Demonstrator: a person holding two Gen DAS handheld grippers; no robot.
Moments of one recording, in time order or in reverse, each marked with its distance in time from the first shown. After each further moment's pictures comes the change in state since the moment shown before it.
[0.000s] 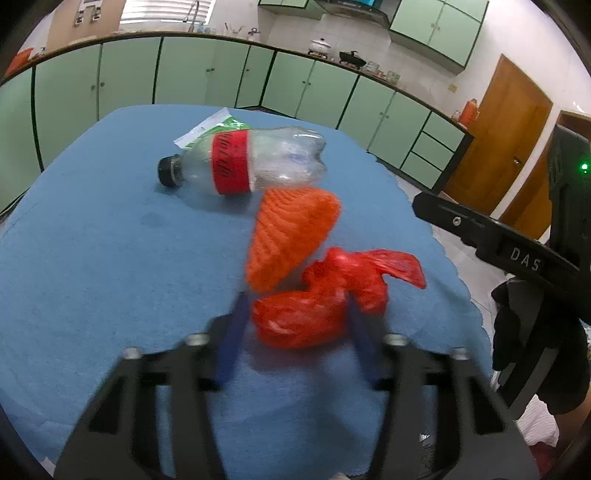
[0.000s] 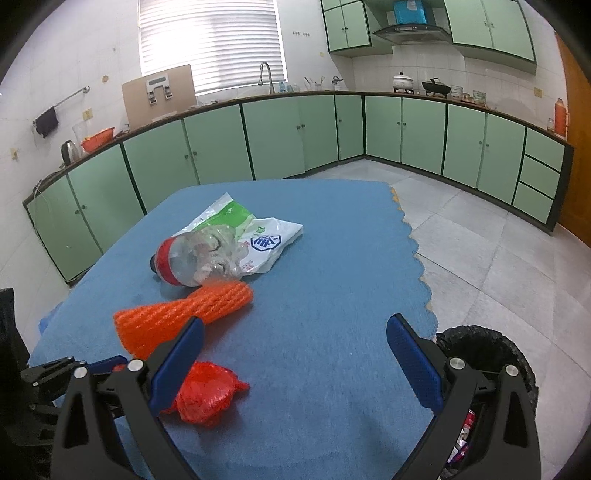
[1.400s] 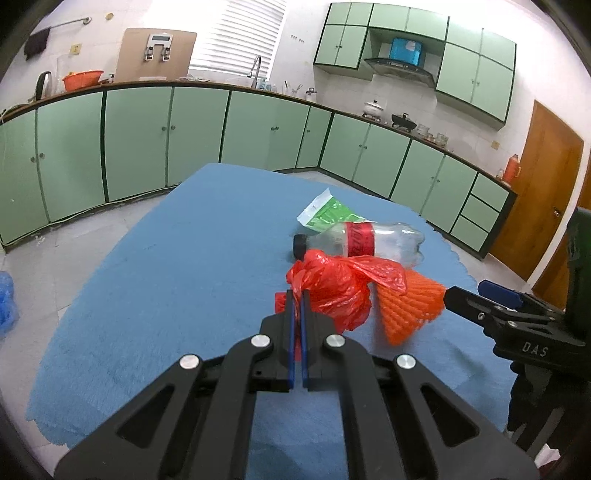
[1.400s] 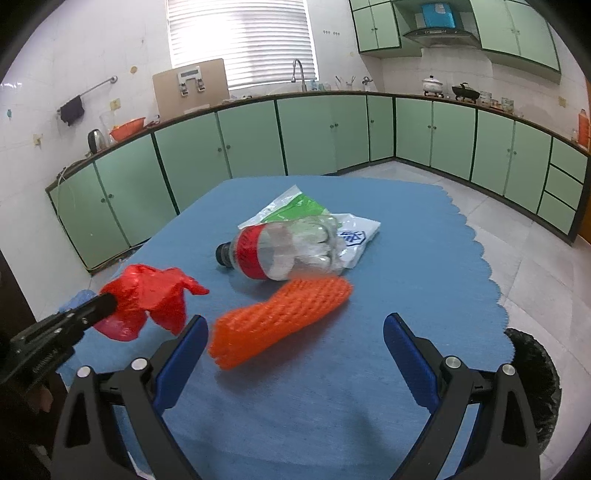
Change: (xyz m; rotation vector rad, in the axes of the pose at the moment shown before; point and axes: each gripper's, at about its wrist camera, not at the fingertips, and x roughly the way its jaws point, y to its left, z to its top) left arm -0.082 0.061 0.014 -0.085 -0.256 0.212; right arm 0.006 0.082 -0.005 -0.048 0.013 0.093
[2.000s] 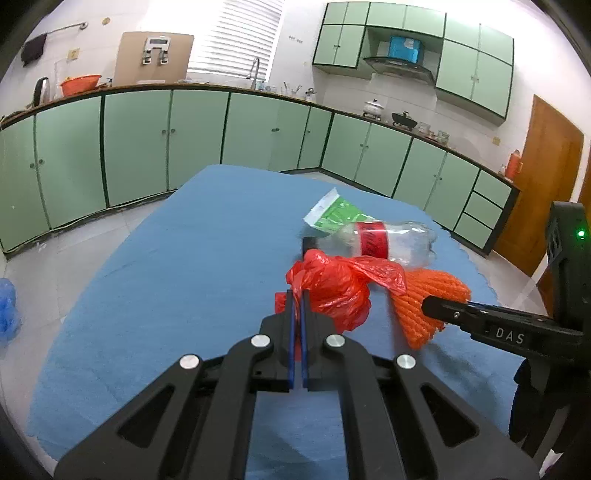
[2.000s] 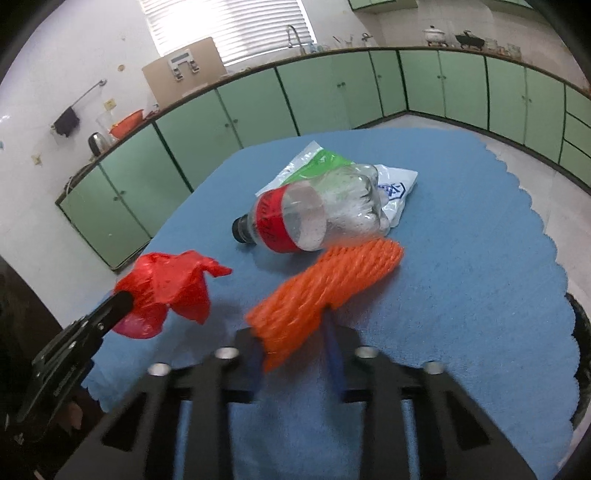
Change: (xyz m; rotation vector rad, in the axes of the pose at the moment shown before) left arm 0.008 0.002 -0.003 0.025 -0.008 0.005; right arm 0.036 0.002 -0.003 0.108 0.135 0.116
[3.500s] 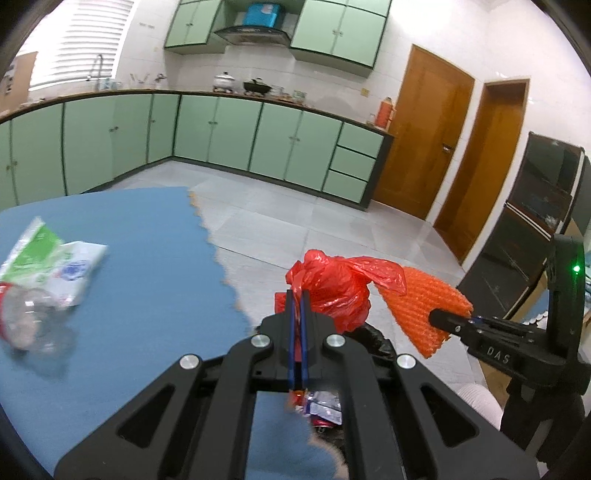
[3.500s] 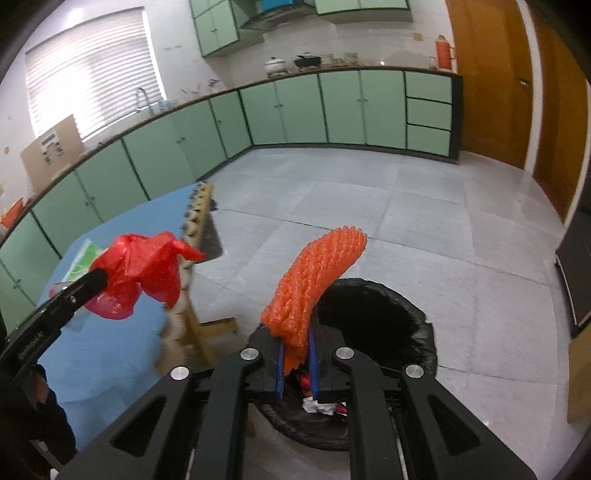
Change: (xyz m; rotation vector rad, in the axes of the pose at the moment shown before) left arm 0.102 -0.311 -0.008 0.245 0.108 -0.469; right arm -0.185 -0.273 -0.045 0.297 -0.160 -0.452
